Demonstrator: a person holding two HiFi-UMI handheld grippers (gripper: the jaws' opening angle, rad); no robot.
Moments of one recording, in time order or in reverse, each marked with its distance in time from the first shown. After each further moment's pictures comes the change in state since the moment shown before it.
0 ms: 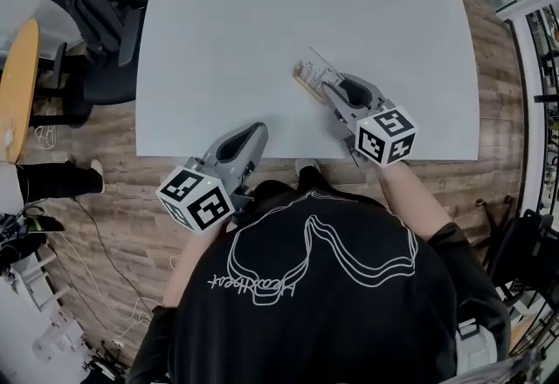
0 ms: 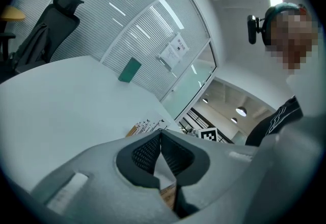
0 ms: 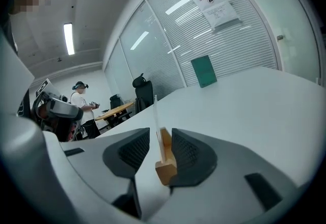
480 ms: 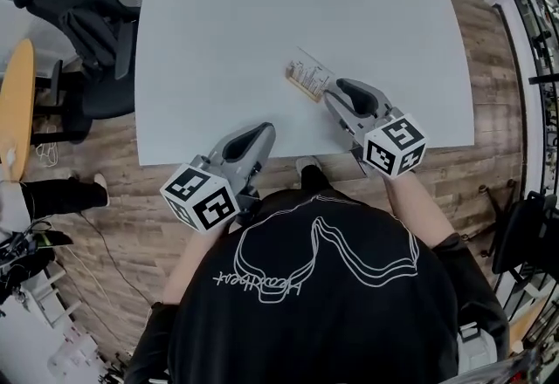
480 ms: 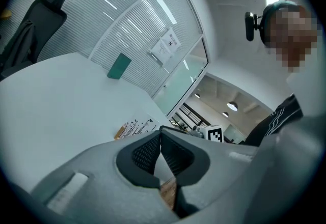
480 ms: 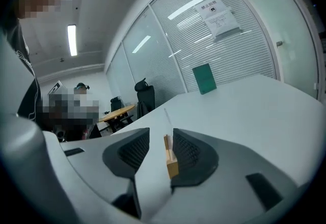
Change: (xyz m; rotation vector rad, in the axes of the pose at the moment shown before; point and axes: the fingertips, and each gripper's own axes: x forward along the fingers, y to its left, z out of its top) left arm 0.010 -0.031 0.006 0.047 0.057 -0.094; right arm -0.047 0.019 0.022 -0.021 -0.040 -0.007
